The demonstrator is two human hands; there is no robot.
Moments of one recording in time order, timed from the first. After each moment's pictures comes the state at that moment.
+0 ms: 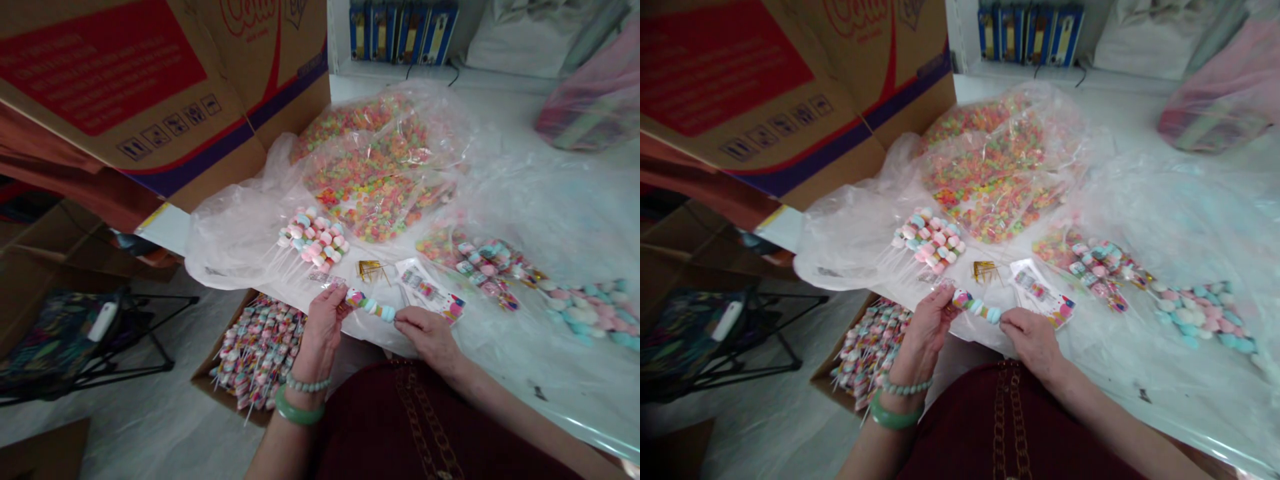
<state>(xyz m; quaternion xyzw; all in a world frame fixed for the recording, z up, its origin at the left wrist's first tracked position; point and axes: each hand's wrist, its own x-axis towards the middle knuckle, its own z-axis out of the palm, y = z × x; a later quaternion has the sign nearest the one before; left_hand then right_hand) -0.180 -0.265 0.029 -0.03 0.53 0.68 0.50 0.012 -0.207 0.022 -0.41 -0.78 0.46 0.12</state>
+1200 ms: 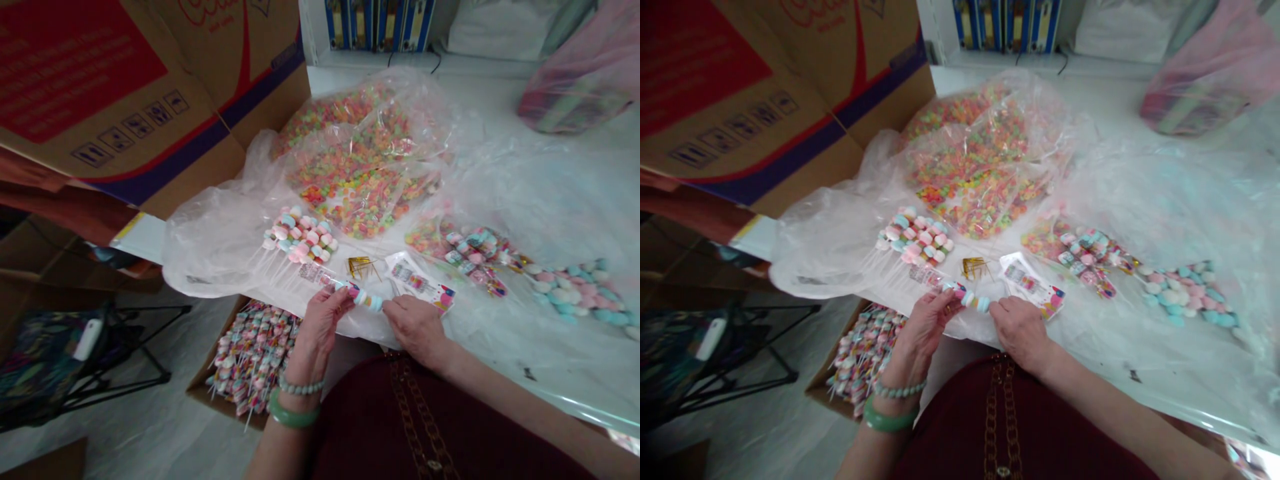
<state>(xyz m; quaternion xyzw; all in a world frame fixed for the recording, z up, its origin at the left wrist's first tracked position) -0.177 -0.263 0.022 0.02 0.54 0.64 0.55 0.005 -0.206 0.017 -0.32 -0.92 0.18 0.13</state>
